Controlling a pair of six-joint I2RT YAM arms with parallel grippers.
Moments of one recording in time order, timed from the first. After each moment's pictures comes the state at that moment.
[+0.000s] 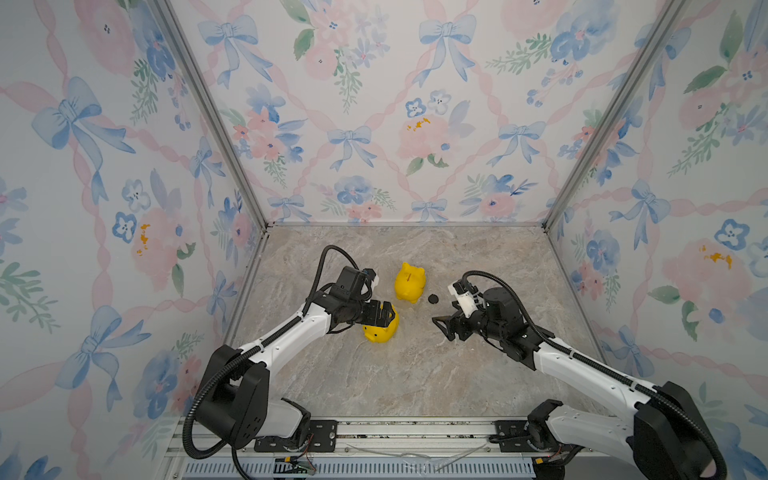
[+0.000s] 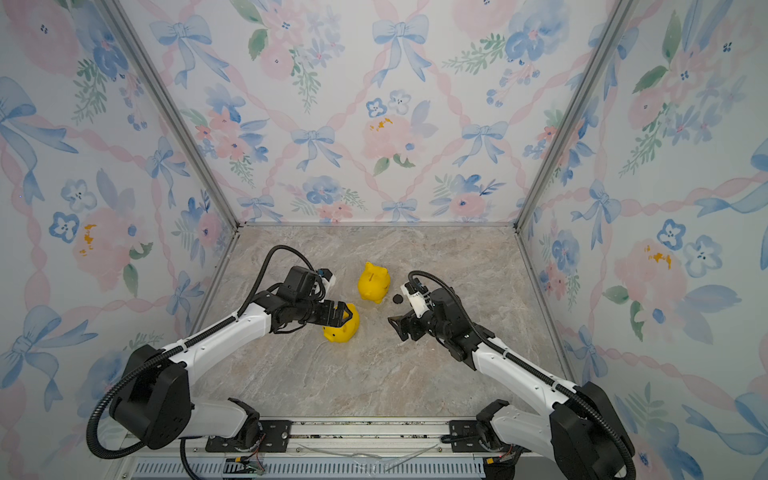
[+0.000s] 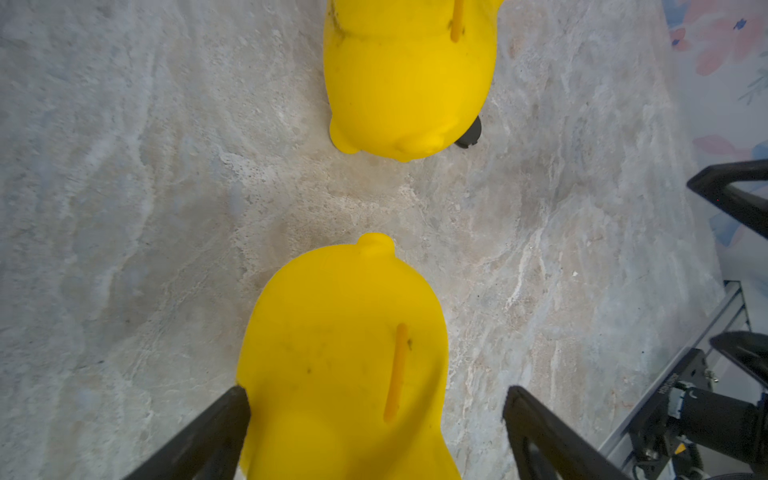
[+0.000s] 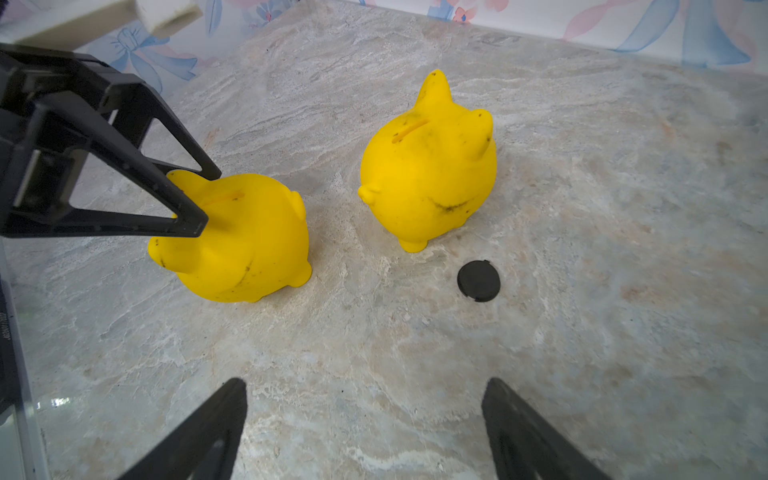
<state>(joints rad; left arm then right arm) -0.51 1.39 0.92 -0.50 0.24 -0.30 0.56 1.16 0.60 -0.01 -0.25 0.04</state>
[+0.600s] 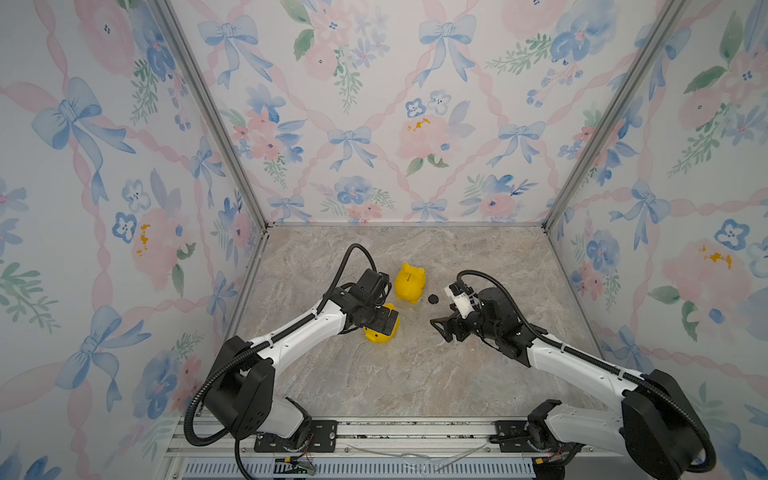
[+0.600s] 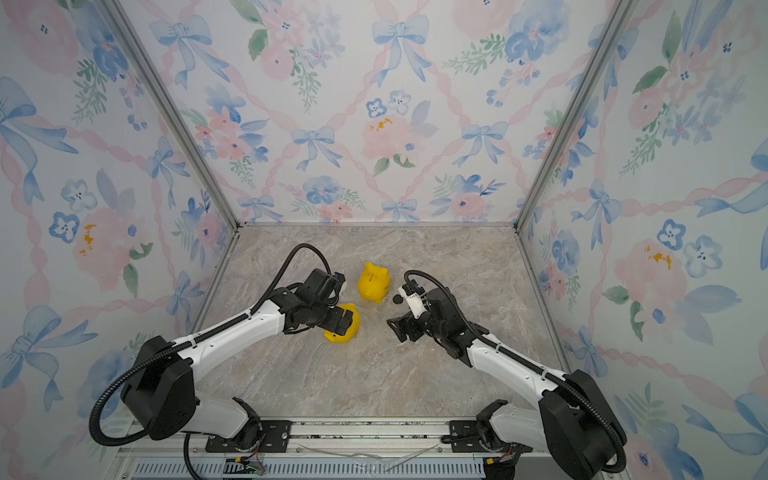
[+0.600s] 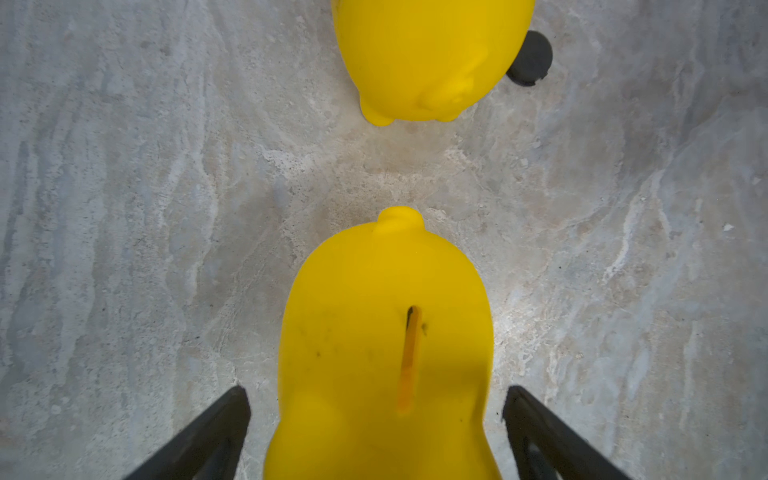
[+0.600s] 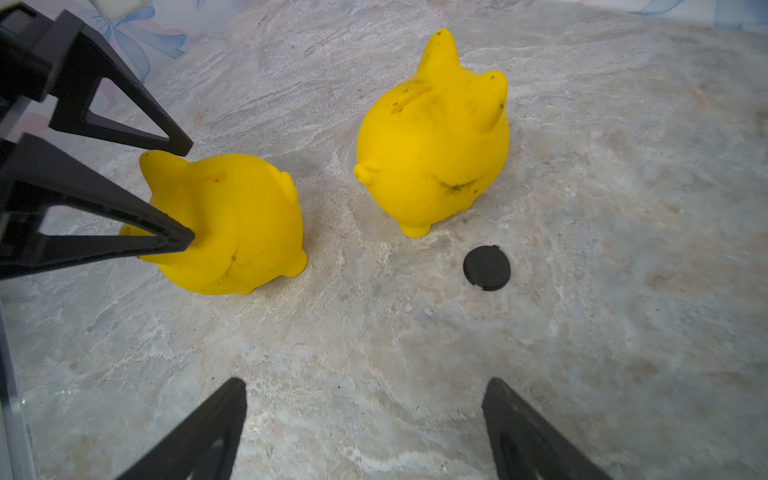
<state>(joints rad) -0.64 1.45 1.01 -0.66 -0.04 -0.21 0.56 1.22 0.60 0.01 -0.26 0.04</state>
